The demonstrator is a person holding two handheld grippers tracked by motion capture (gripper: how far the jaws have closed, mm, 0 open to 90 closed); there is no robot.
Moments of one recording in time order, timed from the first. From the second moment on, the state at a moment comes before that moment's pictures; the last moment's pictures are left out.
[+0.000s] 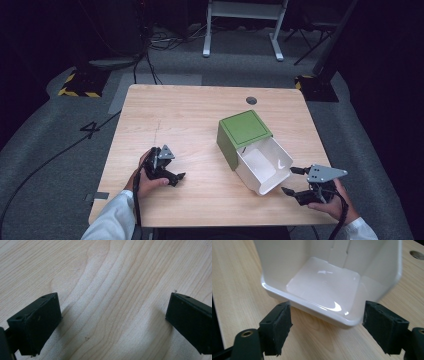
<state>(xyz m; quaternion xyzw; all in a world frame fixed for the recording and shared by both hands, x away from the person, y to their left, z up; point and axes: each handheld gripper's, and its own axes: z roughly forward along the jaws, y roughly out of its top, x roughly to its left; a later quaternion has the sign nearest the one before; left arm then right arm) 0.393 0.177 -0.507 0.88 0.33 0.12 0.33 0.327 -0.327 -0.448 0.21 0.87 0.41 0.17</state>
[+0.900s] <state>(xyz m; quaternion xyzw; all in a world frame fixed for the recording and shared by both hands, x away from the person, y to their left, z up) 0.392 0.177 -0.507 0.88 0.33 0.12 0.33 0.340 -0.412 -0.506 0.36 0.83 0.38 0.19</state>
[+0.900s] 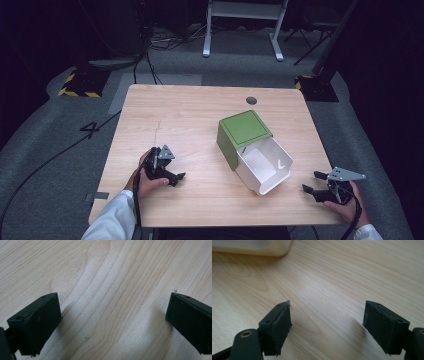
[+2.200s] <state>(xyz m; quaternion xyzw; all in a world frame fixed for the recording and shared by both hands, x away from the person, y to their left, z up) 0.391 0.179 -0.507 0.88 0.32 0.12 0.34 0.343 -0.421 -0.508 0.42 0.81 0.36 0.19</state>
